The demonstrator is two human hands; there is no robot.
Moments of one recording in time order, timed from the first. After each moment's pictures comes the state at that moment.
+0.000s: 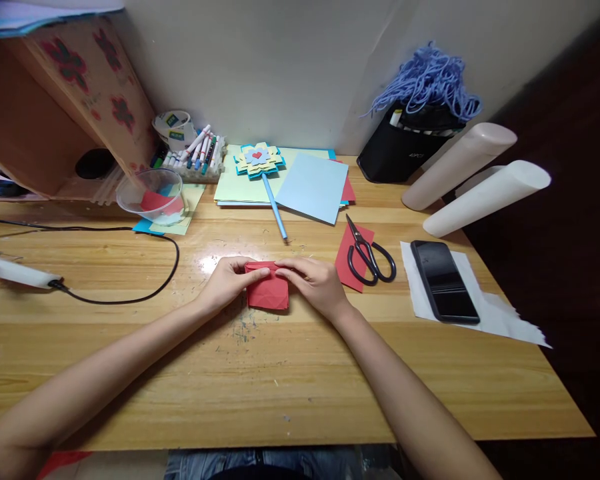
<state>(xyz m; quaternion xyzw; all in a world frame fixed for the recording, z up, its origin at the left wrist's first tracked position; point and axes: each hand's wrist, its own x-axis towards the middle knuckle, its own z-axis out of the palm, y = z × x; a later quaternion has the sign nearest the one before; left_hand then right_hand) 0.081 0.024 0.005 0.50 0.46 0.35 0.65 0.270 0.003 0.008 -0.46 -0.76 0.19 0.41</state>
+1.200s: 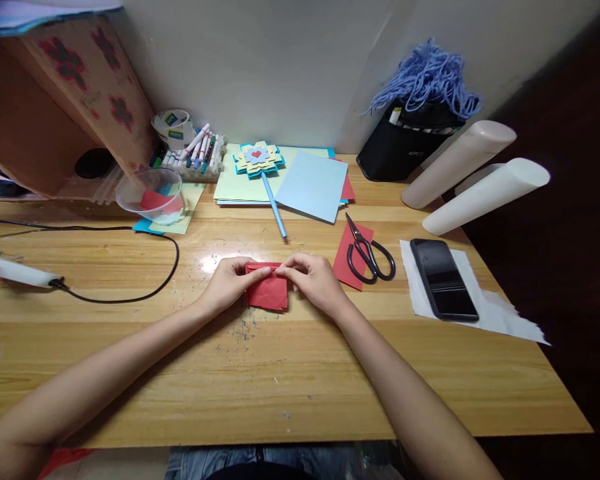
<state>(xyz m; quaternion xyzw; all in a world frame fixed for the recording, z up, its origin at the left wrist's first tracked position) 0.084 0.019 0.002 0.54 0.49 0.34 0.60 0.264 0.004 0.017 -0.55 -0.59 0.48 0.35</state>
